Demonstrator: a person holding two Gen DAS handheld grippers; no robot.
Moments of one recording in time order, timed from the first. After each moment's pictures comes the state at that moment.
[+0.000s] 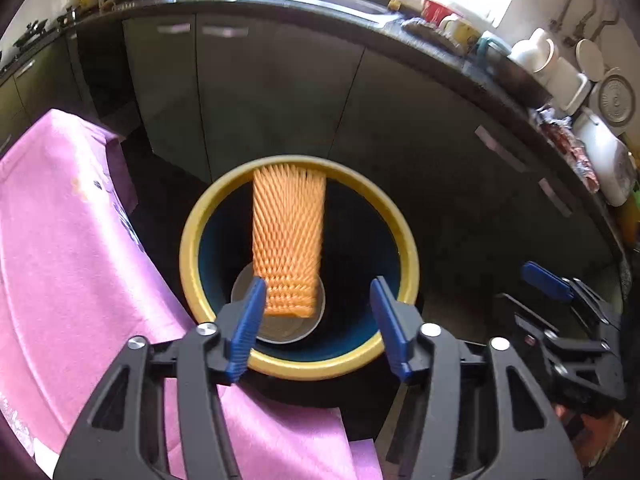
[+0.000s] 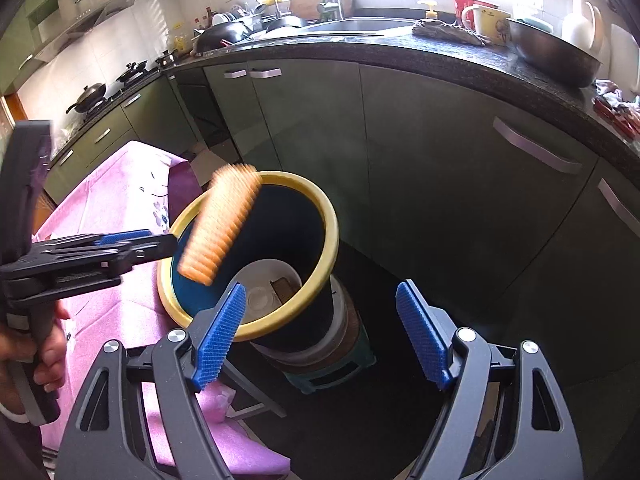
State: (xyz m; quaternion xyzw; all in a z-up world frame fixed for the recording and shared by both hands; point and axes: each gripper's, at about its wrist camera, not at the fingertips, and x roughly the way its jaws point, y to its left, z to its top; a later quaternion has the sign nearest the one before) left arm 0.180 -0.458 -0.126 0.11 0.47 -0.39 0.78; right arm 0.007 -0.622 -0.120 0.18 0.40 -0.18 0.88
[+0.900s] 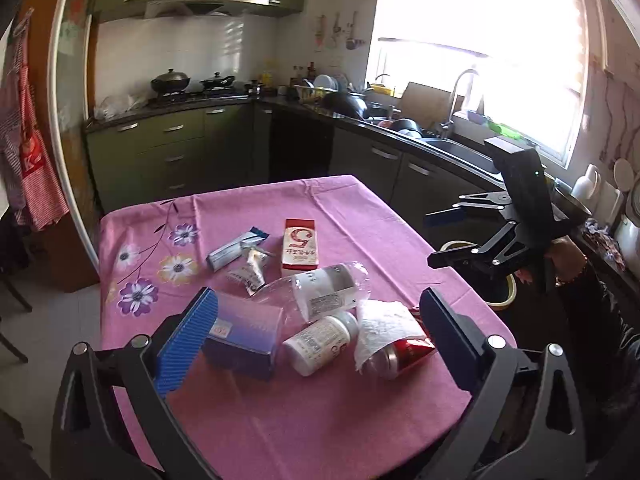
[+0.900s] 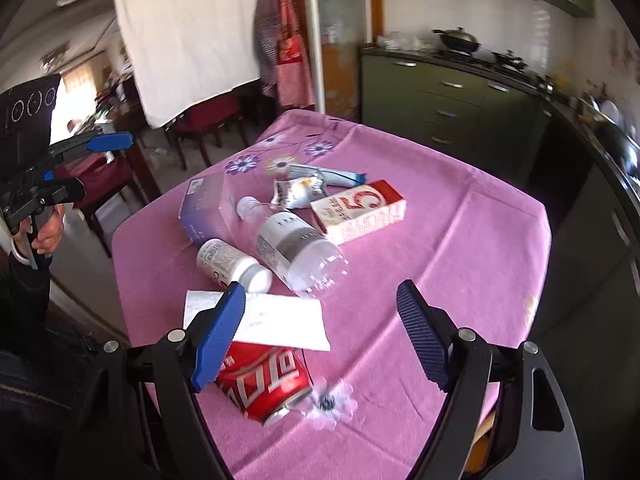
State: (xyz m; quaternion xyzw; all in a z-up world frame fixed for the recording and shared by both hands) left arm 0.074 -0.028 -0.014 0.00 0.30 -0.19 0.93; right arm 0.167 -0.302 -0.045 -0.17 0.37 0.41 0.82
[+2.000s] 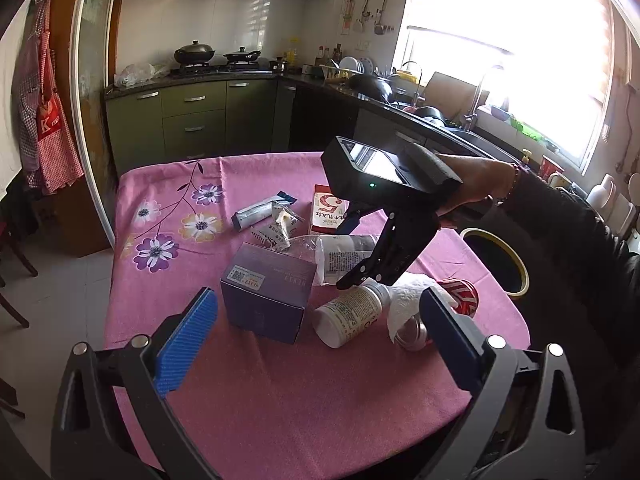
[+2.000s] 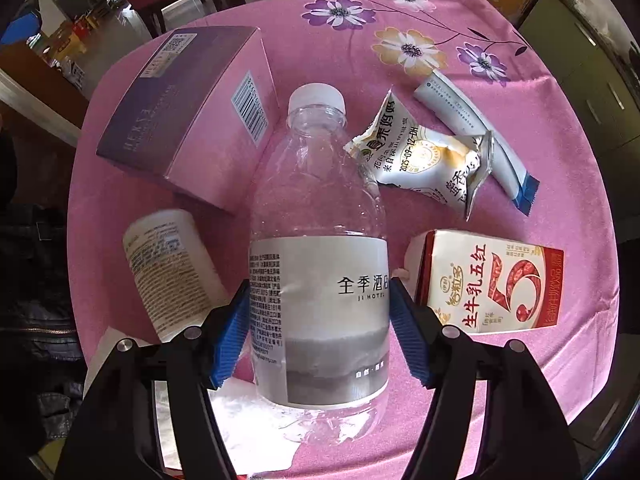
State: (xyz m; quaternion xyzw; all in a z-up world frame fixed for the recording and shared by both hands) left arm 0.063 -0.006 -0.040 -0.02 0.34 -0.16 0.93; right arm 0.252 -0.122 -0.155 -0.41 0.51 0.48 0.59
